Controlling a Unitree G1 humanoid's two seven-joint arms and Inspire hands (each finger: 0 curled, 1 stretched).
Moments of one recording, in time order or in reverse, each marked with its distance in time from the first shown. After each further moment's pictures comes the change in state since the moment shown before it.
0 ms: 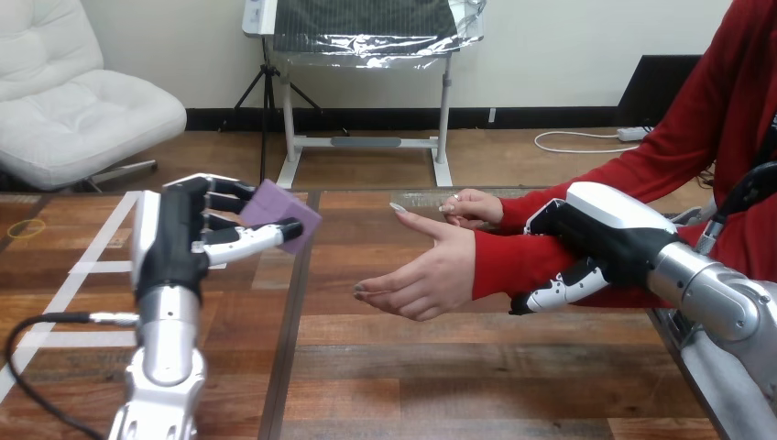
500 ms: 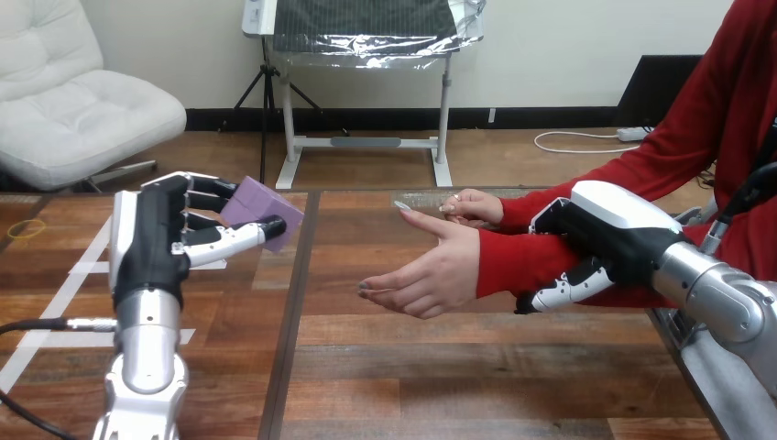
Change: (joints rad) left arm 0.055 0.026 0.022 -0.105 0.004 0.040 0.000; right arm 0.000 -0.012 0.000 0.008 -0.021 -0.020 -0.027
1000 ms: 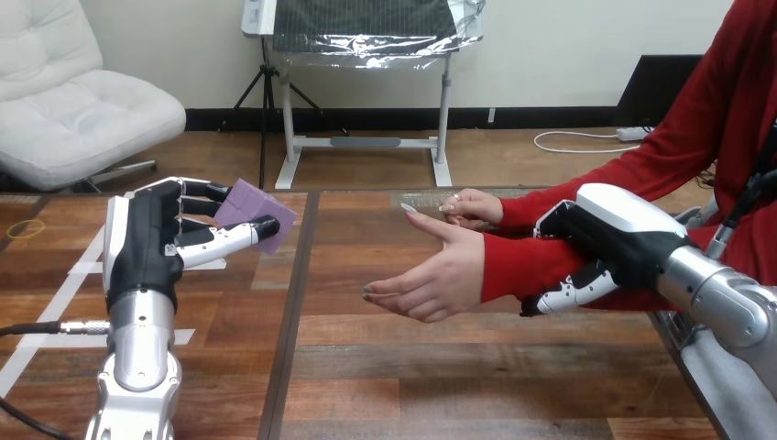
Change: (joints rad) left arm 0.015 0.003 0.019 -0.060 -0.038 0.080 -0.015; right arm 0.000 -0.006 0.000 0.032 0.000 -0.026 -0.022
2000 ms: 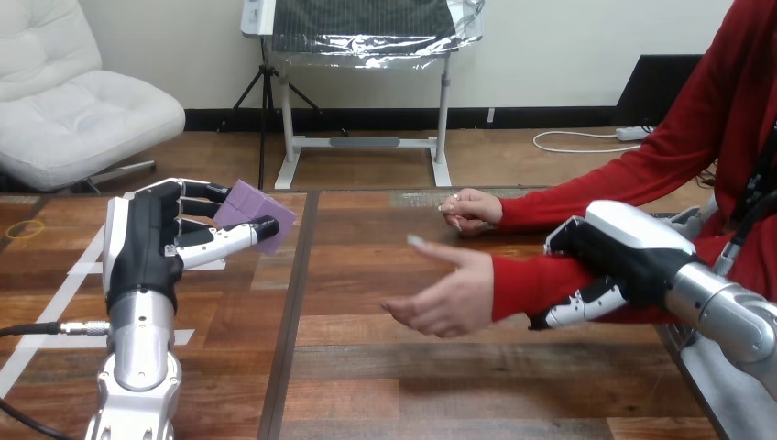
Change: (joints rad) left arm 0.000 0.000 0.000 -0.004 0.000 0.018 0.002; right arm 0.000 -0.004 0.011 0.098 -0.009 -0.056 -0.041
